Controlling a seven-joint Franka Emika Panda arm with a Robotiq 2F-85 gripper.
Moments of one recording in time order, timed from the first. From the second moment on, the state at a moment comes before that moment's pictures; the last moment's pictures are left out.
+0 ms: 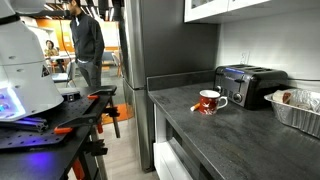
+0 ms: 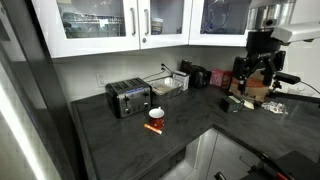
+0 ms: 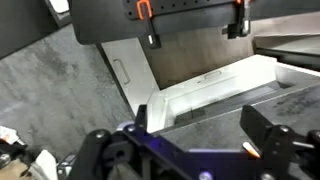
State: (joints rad) arm -0.09 -0.80 0.02 -2.81 -0.09 1.96 0.10
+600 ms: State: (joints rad) arm -0.02 -0.67 0.11 -2.81 -0.09 2.29 0.15
